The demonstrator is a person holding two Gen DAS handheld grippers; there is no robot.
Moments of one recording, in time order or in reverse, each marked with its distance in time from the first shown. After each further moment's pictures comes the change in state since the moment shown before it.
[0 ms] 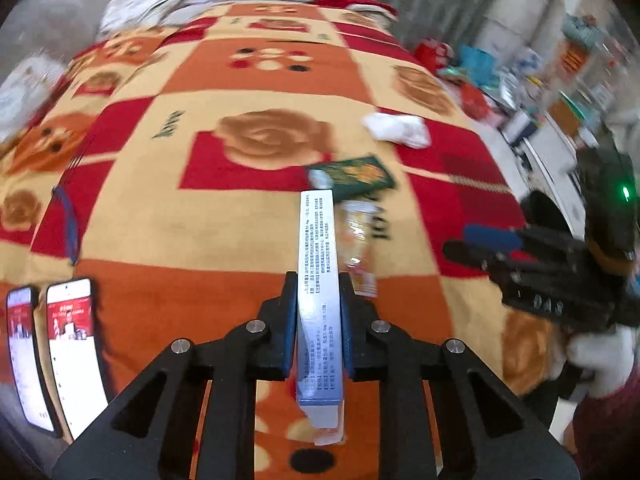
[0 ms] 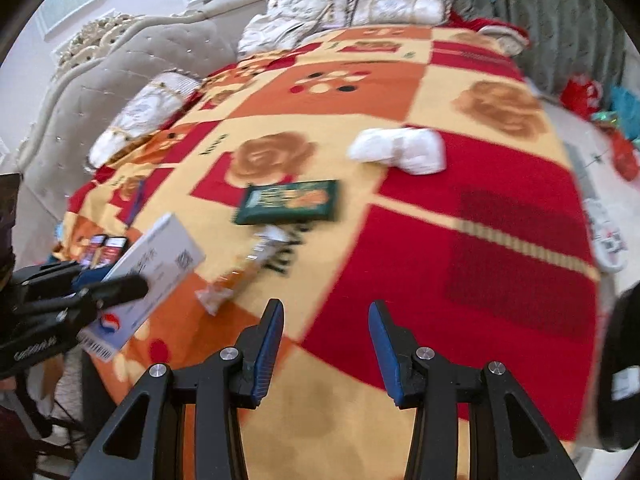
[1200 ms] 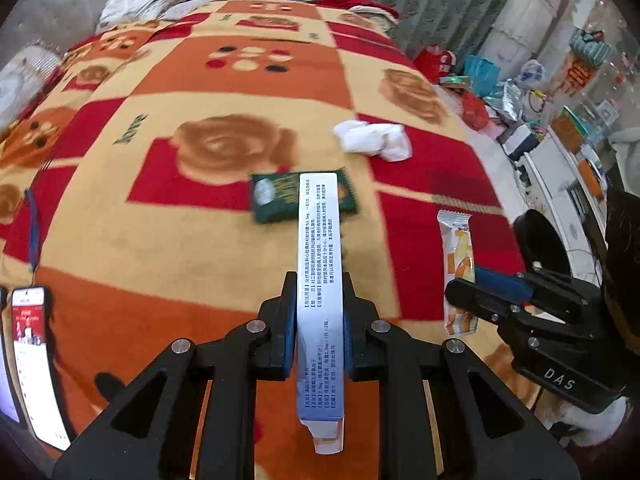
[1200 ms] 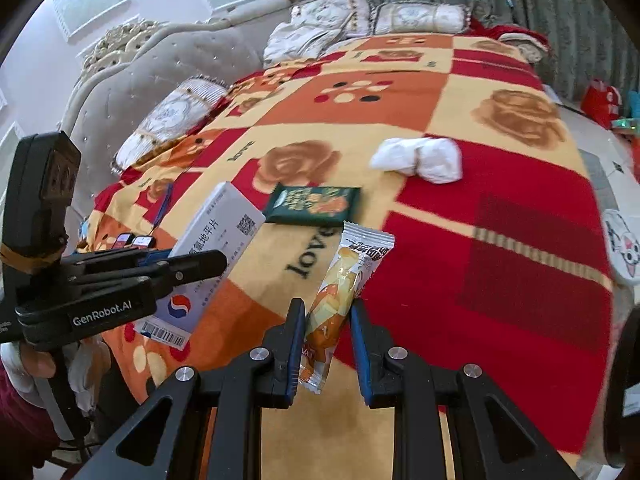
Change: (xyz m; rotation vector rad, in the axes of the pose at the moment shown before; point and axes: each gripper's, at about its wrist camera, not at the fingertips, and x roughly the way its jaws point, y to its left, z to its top) left arm 0.028 -0.055 0.021 -0.019 -0.011 -0.026; right arm -0.030 -0.022 -0.012 -0.024 -0.063 0.045
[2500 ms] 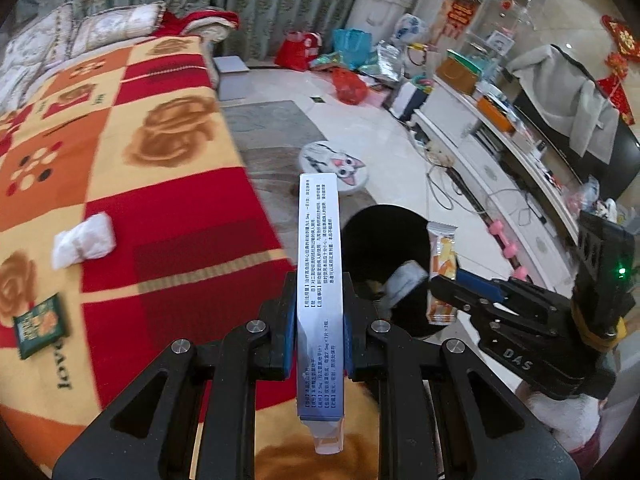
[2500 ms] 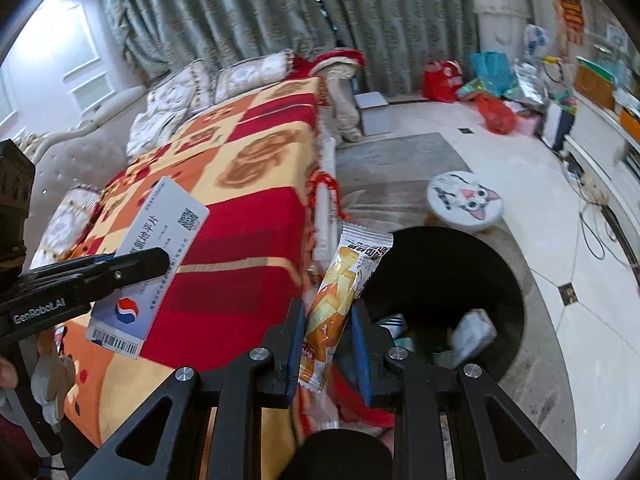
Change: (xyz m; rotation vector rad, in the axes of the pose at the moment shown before) left arm 0.037 -0.262 0.044 0.321 0.009 -0.278; right arm -0.167 -0.192 -0.069 0.353 -0.189 -0.352
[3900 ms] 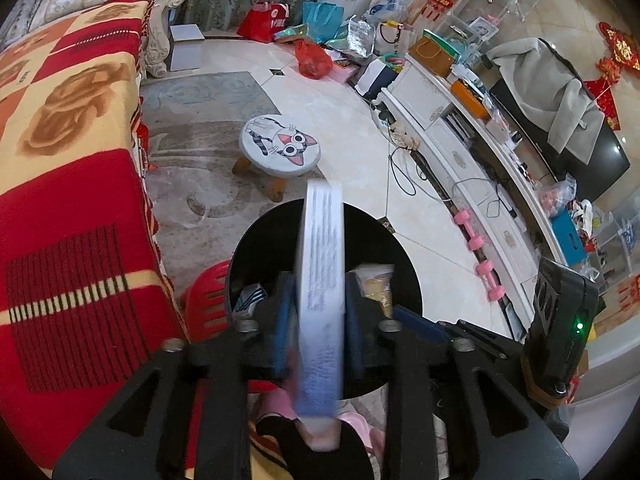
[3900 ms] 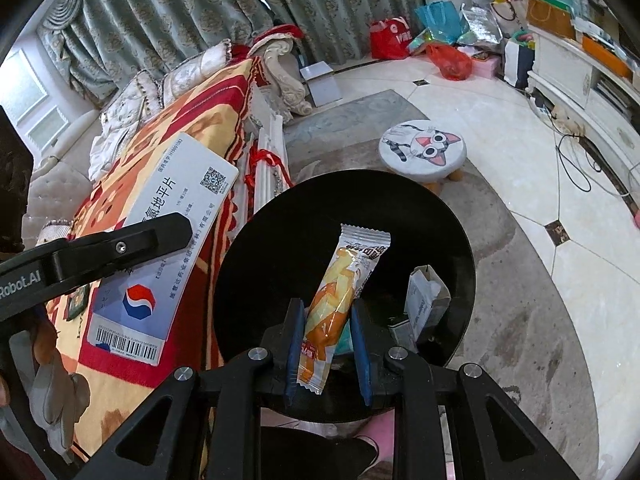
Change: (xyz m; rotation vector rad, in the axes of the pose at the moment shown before) left arm 0.095 -0.056 0.026 -0.034 0.084 -0.143; right arm 0.038 -0.083 -0.020 0.179 0.082 -0.037
